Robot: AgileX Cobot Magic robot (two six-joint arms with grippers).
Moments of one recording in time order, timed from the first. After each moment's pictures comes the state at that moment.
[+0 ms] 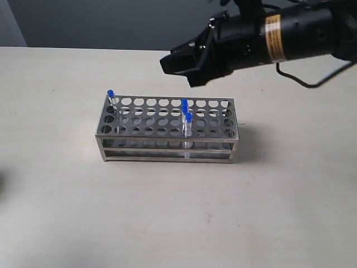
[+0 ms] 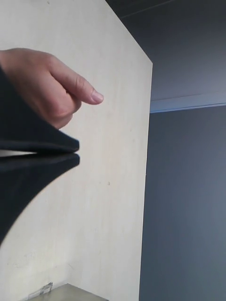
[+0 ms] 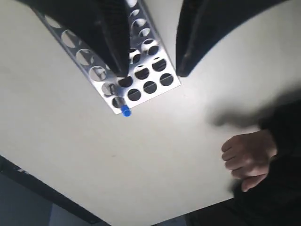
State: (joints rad) left arm 0.08 0.00 0.00 0.34 0.24 -0.35; right arm 0.40 1.56 -1.04 -1.72 -0.73 1.51
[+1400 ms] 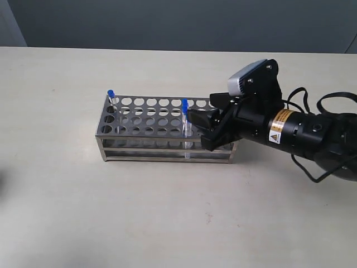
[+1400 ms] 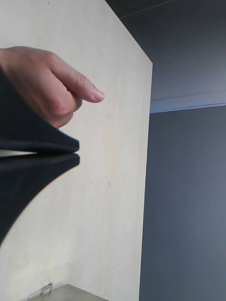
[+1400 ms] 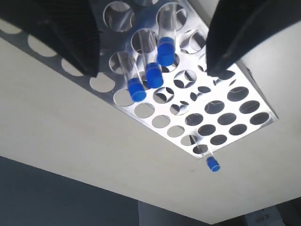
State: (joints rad) left arm 0.08 0.00 0.00 0.34 0.24 -0.35; right arm 0.41 1.72 -0.56 -0.56 -0.81 0.36
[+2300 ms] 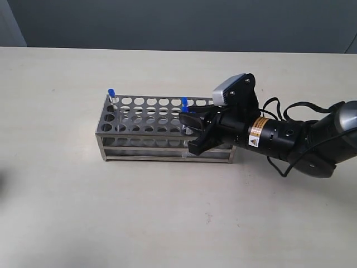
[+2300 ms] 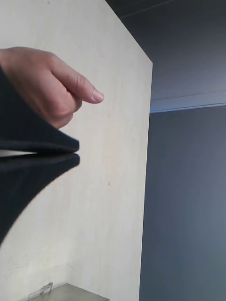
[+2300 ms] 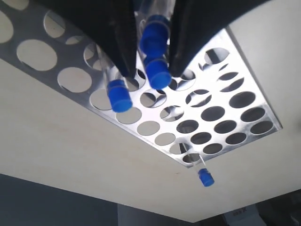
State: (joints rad) left arm 0.08 0.00 0.00 0.34 0.24 -0.35; right arm 0.41 1.96 -0.67 -0.62 -0.98 0.34
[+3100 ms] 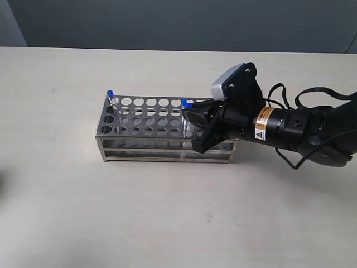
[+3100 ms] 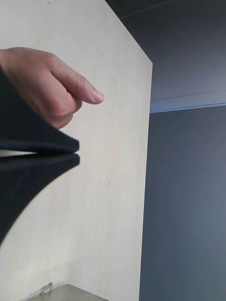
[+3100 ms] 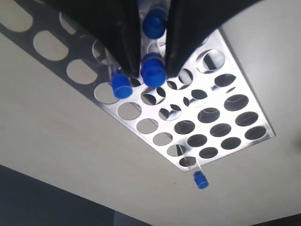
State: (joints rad) left arm 0.08 0.00 0.00 0.34 0.24 -0.35; right arm 0.41 1.83 -0.67 -0.72 -0.83 0.38
